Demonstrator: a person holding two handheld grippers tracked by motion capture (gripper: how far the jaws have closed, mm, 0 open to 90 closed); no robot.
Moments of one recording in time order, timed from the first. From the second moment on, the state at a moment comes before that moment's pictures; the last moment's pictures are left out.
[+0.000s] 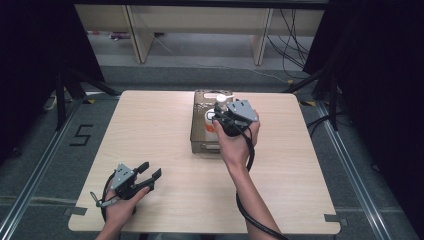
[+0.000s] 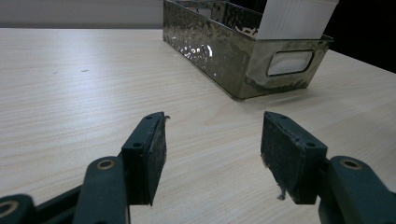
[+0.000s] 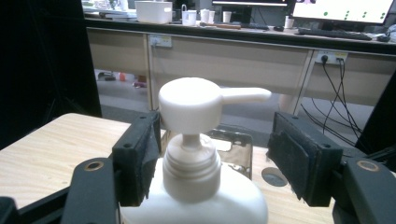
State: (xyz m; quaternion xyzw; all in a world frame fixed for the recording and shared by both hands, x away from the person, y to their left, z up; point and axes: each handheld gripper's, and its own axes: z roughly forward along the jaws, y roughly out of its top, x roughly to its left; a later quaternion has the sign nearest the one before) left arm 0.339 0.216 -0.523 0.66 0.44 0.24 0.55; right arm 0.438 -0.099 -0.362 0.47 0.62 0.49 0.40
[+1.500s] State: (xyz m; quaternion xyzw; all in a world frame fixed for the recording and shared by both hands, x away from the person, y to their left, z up) left arm 0.339 0.216 -0.523 0.66 0.45 0.25 0.55; right arm 0.355 -0.209 -0.463 0.49 0.66 0.47 0.31
